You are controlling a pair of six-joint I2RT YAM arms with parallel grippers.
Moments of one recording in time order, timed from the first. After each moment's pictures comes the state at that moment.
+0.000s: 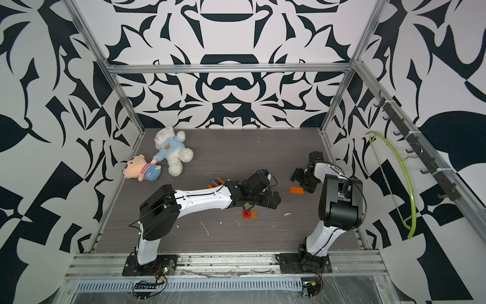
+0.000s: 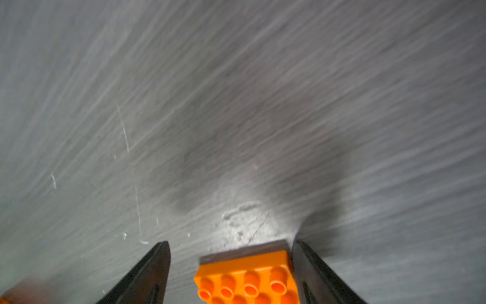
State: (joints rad) left arm -1.14 1.99 1.46 -0.26 0.06 -0.75; right arm -0.20 1.72 1.02 -0.62 -0.21 0.41
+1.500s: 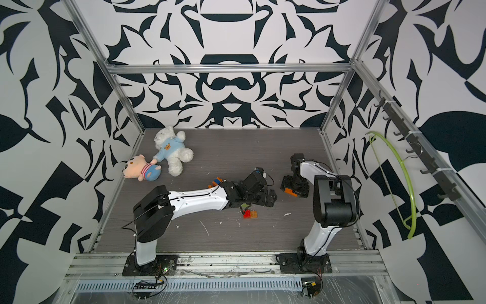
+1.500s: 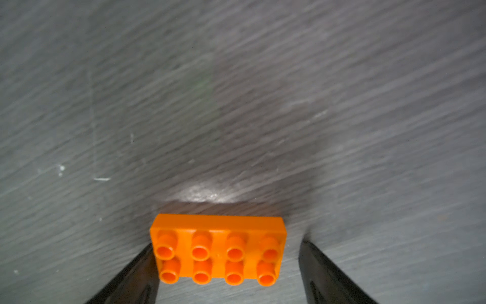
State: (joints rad) left arm -1.14 1.95 1.41 -0.25 -0.03 -0.77; right arm 0.00 1.75 1.04 -0.79 -0.01 0.41
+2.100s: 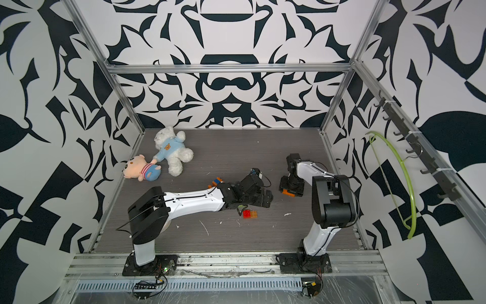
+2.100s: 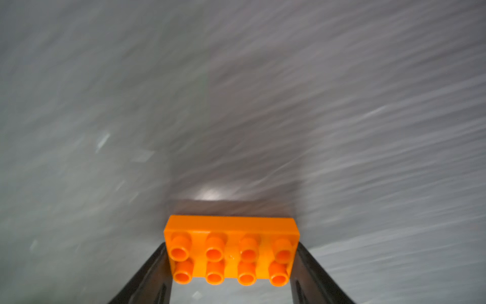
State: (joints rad) left arm -1.14 1.87 1.32 -0.25 -0.09 -0.78; right arm 0.09 1.72 1.02 -0.79 -0.04 0.38
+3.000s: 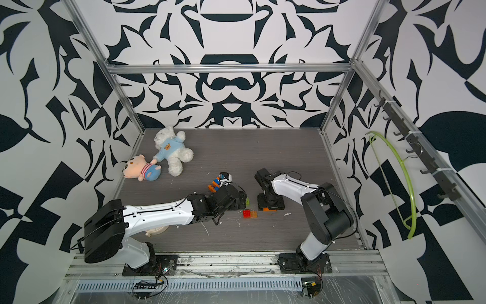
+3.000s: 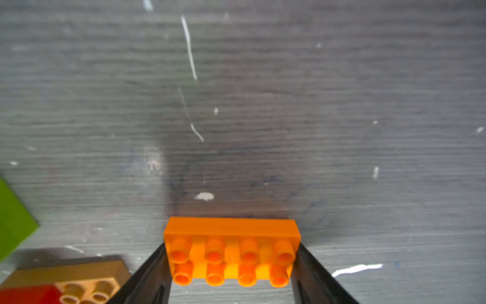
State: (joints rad) left arm -1.14 1.54 0.96 -0.24 -0.36 -0.93; right arm 0.50 1.62 0.91 -0.84 0.01 0.51
